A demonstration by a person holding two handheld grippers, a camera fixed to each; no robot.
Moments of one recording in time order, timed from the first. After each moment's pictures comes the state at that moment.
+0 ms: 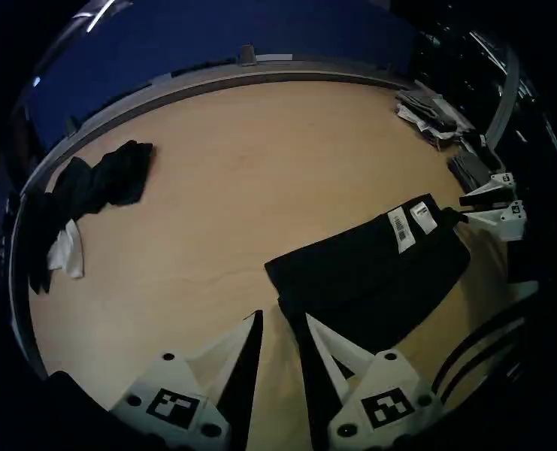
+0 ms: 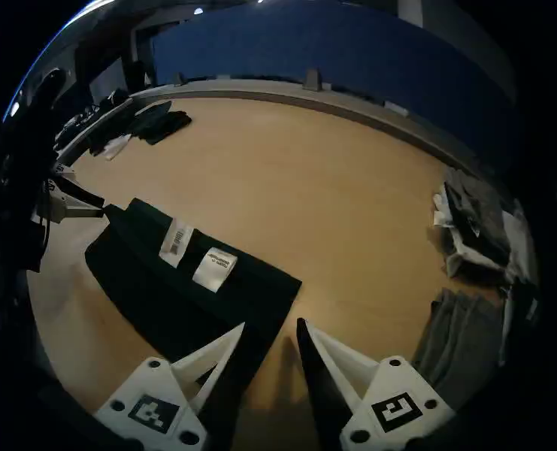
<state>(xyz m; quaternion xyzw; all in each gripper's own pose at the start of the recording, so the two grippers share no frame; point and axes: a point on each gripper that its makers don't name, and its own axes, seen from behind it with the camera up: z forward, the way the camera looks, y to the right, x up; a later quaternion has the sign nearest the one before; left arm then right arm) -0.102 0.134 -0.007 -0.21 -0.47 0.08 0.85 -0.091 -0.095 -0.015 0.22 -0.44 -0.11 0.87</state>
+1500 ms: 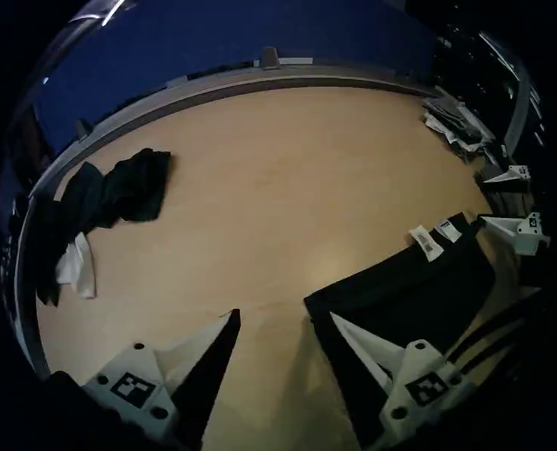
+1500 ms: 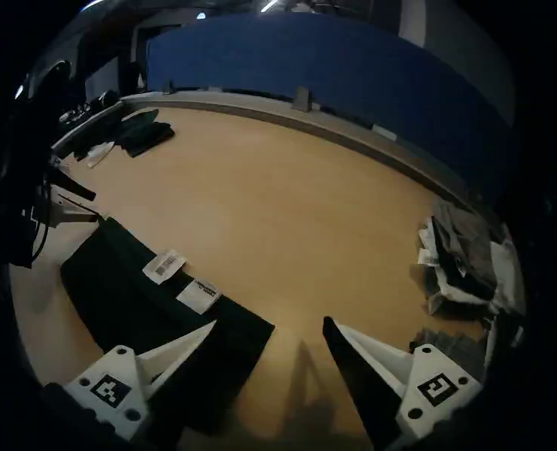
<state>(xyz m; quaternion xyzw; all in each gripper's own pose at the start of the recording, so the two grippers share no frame) -0.113 0.119 0.043 -0.17 -0.46 0.09 0.87 -0.085 -0.097 0.038 0.19 -0.39 -0.14 0.89</state>
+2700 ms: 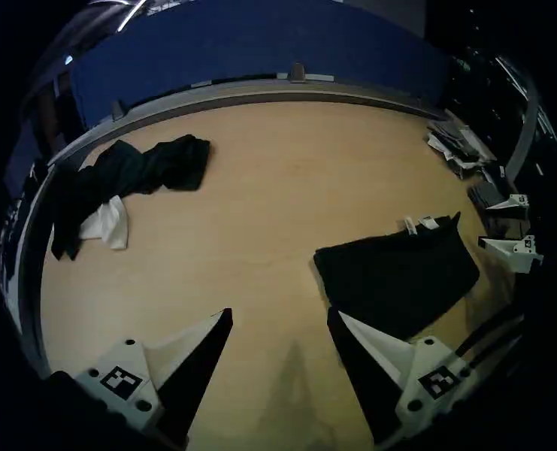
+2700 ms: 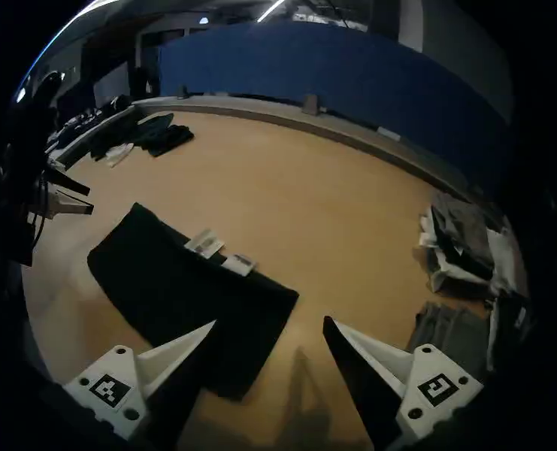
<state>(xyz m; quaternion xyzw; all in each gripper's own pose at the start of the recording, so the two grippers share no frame) -0.080 0.087 -0.023 -0.13 -0.45 0.04 0.88 -0.072 -0.104 -0.021 0.21 -0.39 -0.12 0.89</state>
